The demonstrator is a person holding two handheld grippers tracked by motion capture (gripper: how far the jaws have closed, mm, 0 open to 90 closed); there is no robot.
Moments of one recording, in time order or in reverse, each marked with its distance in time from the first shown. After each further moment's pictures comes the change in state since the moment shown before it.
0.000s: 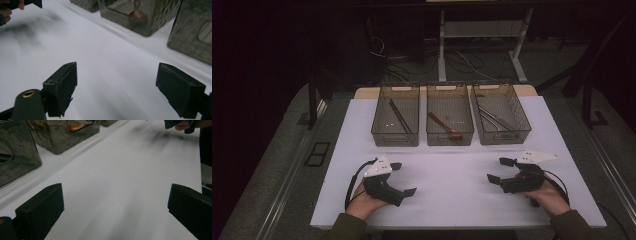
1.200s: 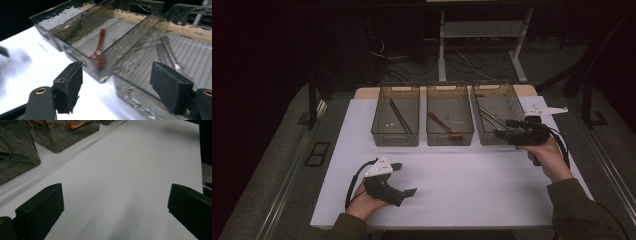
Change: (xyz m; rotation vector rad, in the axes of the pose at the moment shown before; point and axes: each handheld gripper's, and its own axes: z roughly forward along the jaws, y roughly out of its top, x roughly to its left) left arm 0.001 -0.001 0.002 0.010 -0.002 -0.003; right arm -0.070 0.085 0.000 -0.047 -0.073 0.075
